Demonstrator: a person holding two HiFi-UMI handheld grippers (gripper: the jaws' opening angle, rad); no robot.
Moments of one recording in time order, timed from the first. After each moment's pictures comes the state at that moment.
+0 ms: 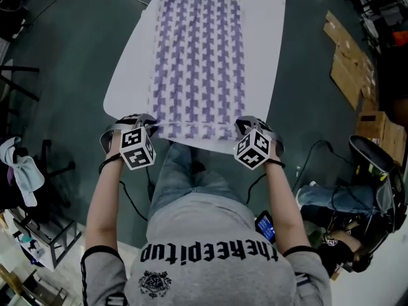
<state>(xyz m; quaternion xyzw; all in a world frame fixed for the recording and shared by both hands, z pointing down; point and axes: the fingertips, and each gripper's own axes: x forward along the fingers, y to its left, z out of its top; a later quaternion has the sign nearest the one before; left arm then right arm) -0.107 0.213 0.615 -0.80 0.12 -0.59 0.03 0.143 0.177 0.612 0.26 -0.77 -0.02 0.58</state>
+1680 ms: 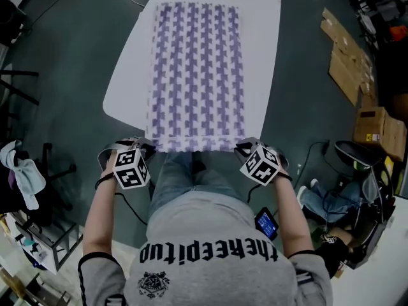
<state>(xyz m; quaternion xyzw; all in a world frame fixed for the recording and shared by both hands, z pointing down) -0.103 0.263 0.596 -0.83 0.04 -0.56 -0.01 0.148 0.245 0.593 0.14 -0.81 0.10 0.56</state>
